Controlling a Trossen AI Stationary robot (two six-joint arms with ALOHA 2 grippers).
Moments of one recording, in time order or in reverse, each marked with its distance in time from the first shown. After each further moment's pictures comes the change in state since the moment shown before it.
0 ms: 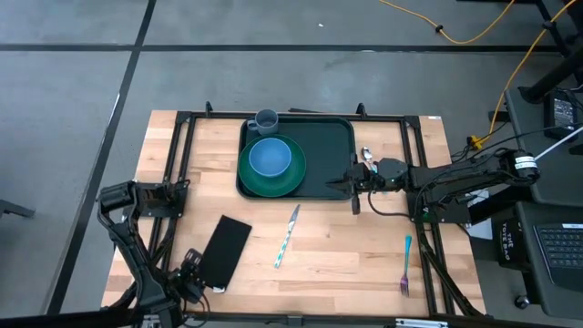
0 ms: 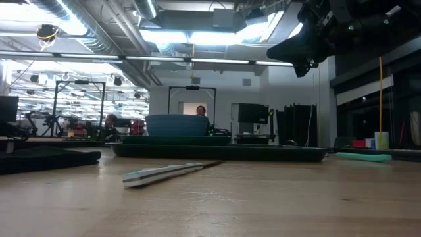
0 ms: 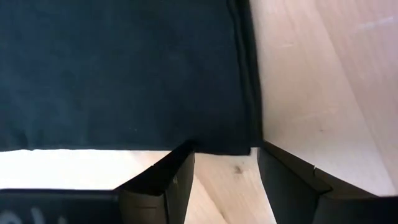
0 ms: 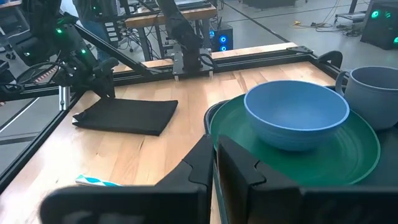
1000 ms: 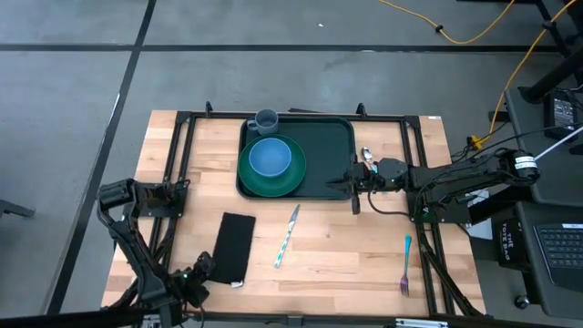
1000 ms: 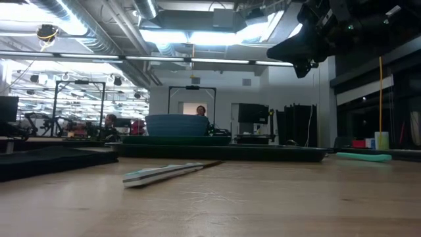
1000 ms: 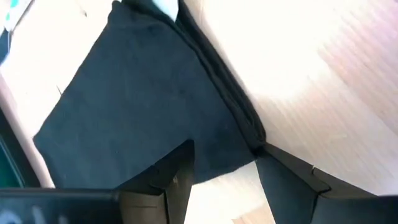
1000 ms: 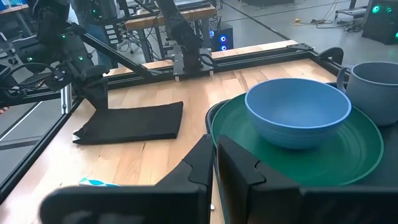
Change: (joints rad) left arm 0.002 0.000 -0.089 0.219 -0.290 0.253; right arm 0.000 0.000 0.000 0.000 0.000 0.027
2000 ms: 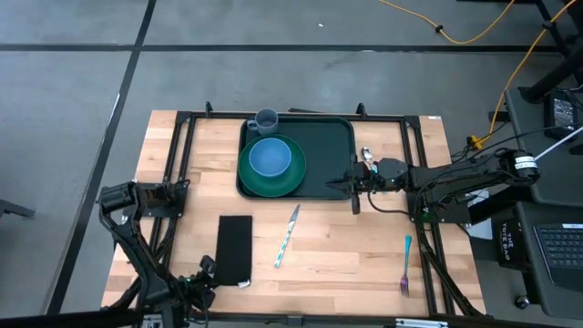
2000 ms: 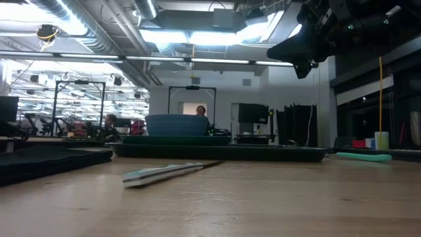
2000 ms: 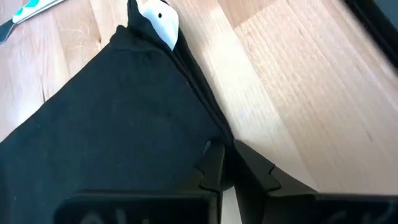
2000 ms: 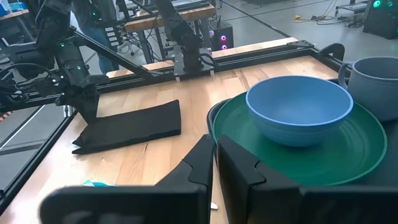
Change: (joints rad) left arm 0.005 0.006 -0.002 0.198 -0.077 -0.205; right arm 0.000 0.000 0.000 -0.001 0.000 0.026
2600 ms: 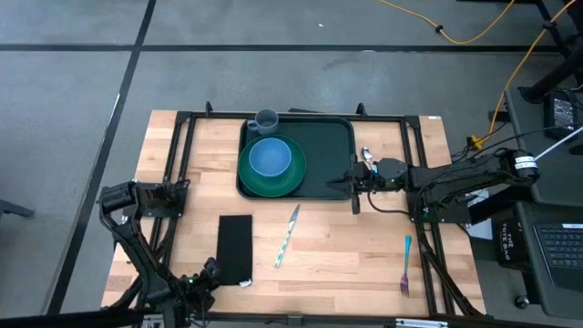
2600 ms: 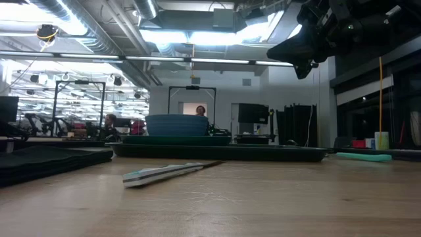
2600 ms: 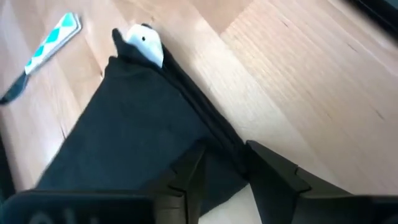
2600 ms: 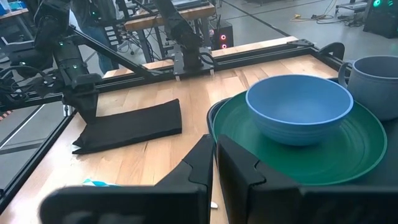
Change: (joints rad) left arm 0.001 -0.002 0.006 -0.013 0.003 0.242; right arm 0.000 0.000 0.000 -0.004 0.000 0.000
